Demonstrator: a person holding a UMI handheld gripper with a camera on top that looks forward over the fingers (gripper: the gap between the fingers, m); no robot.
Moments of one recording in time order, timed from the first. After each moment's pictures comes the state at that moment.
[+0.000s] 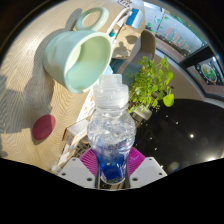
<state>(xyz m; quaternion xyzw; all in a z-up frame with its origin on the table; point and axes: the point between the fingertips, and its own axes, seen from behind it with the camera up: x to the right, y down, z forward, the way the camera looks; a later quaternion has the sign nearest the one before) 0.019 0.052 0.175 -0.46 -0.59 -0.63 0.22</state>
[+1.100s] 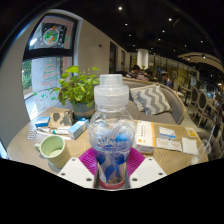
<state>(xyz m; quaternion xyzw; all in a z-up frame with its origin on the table) 0.048 0.034 0.095 -0.85 -0.10 0.04 0.51</state>
